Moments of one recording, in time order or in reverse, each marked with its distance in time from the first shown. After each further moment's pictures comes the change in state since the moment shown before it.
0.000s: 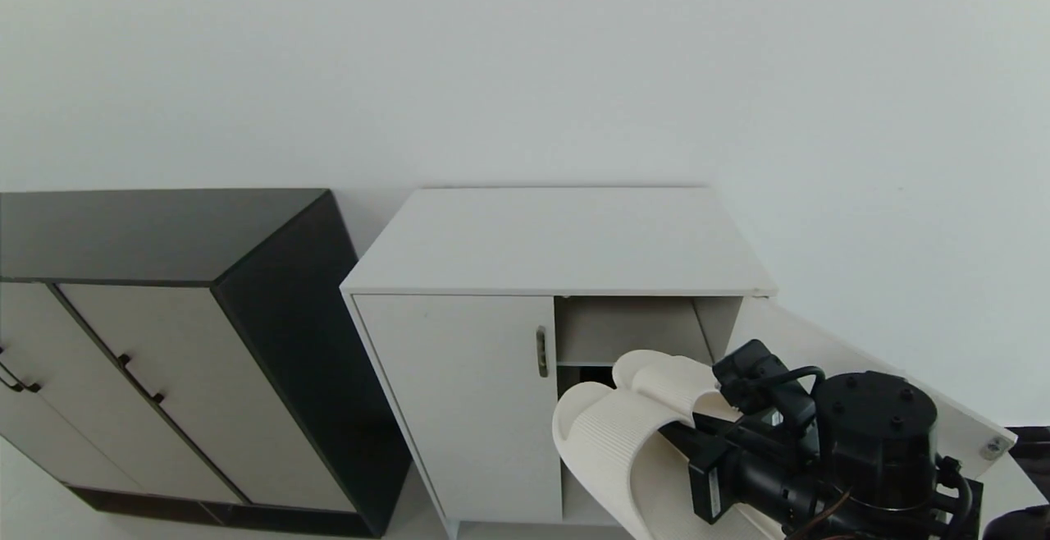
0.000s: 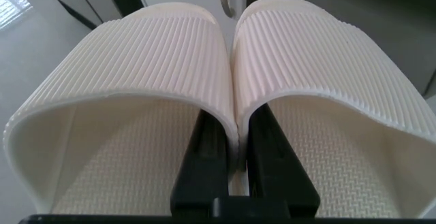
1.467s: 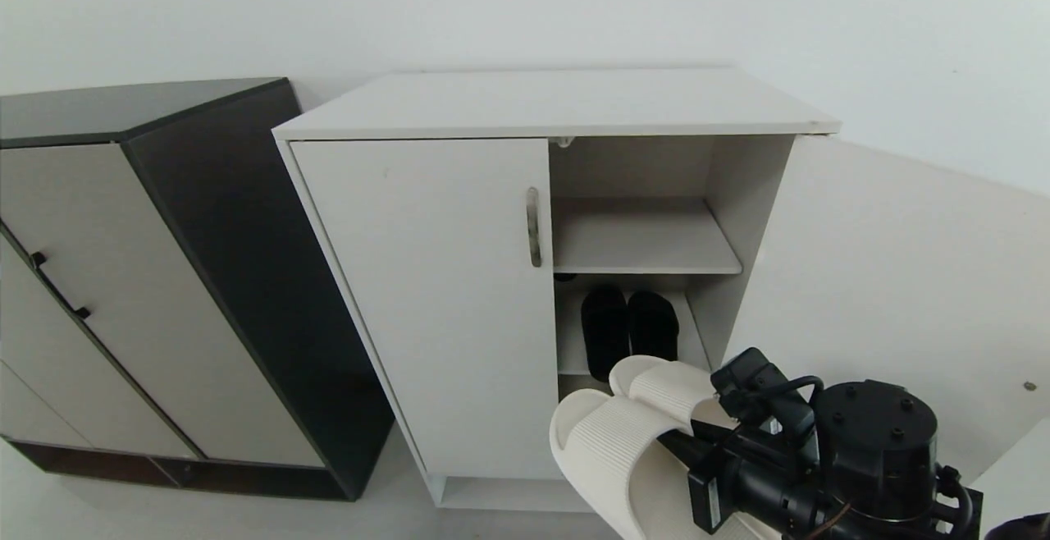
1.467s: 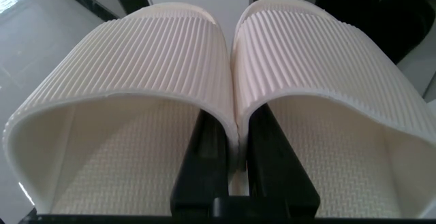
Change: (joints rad) left arm 0.000 0.000 0.000 0.000 0.000 -0.001; right arm 0.013 0.011 0.023 -0.035 0.007 -0.008
